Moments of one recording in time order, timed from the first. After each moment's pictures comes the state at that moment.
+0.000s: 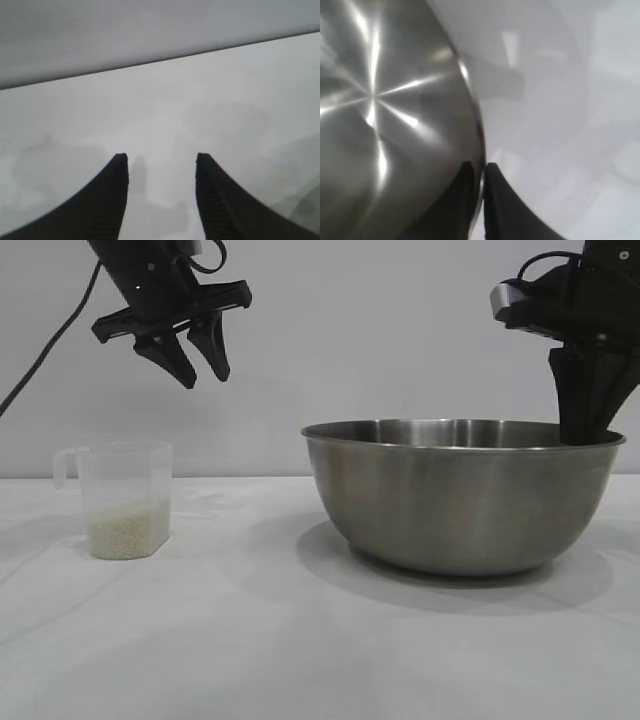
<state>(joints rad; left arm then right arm) -0.25 2.12 -1.73 -0.30 0.50 0.13 0.22 2.05 -1.59 0.28 1.22 -0.31</state>
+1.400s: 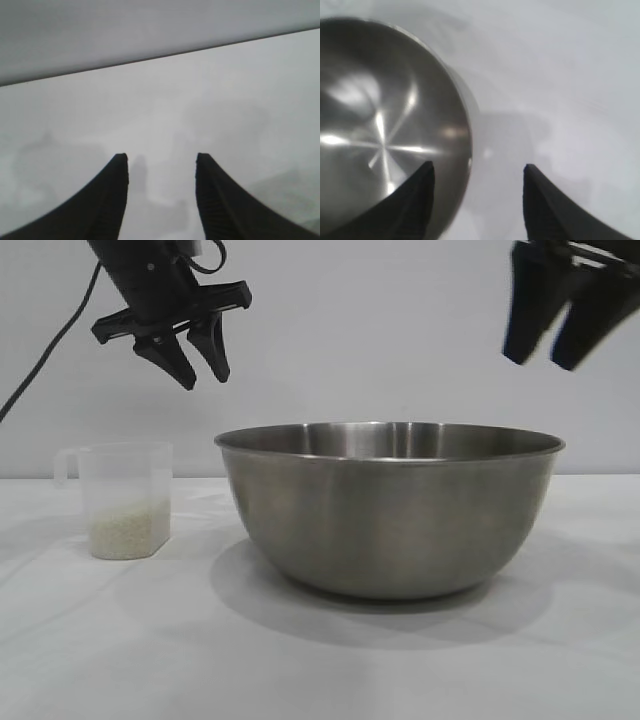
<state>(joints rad) -0.25 2.12 -1.73 -0.30 0.51 0.13 0.17 1.32 -0.76 0.35 0.42 -0.43</state>
